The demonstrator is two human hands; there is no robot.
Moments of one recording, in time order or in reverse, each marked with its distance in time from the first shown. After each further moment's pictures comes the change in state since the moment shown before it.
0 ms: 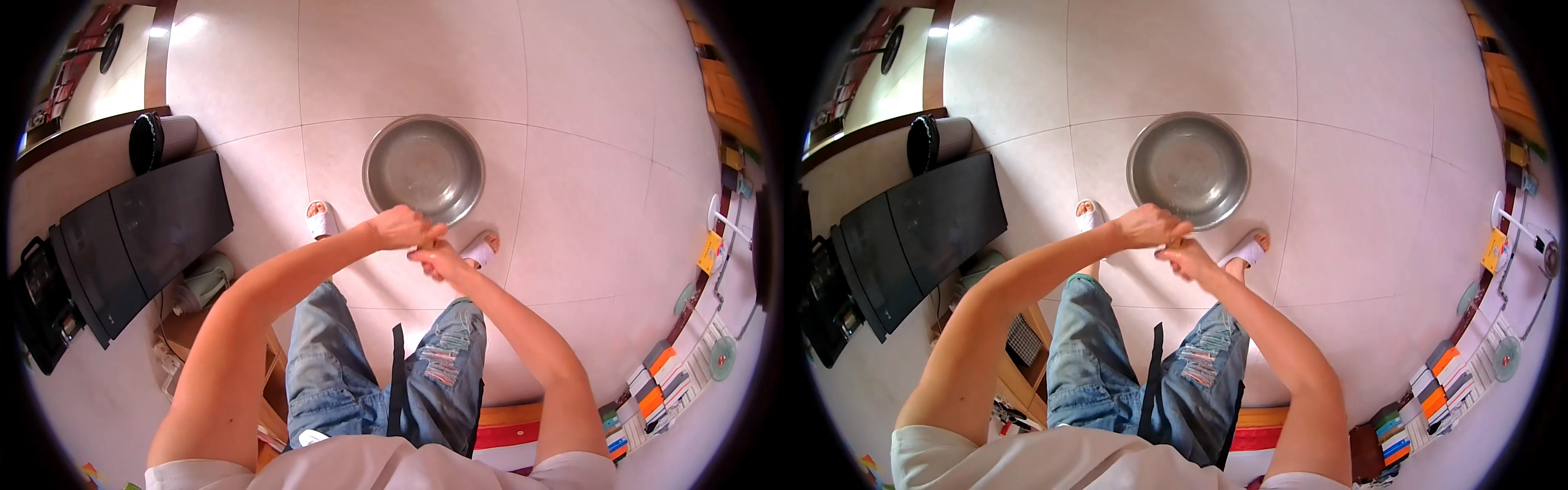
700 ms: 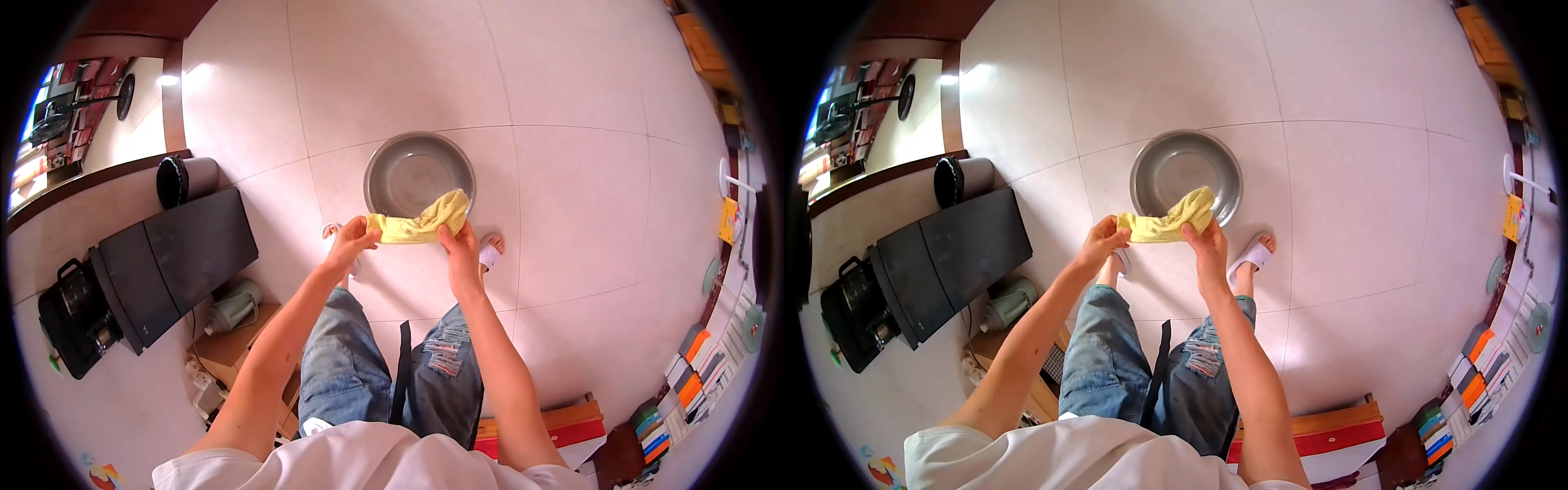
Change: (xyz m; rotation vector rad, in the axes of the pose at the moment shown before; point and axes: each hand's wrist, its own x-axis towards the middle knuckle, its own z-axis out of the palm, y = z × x) left_hand -0.063 0.046 -0.023 -1.478 0.489 -0.878; right_hand -0.071 -0.002 -0.009 0.722 0.258 -0.682
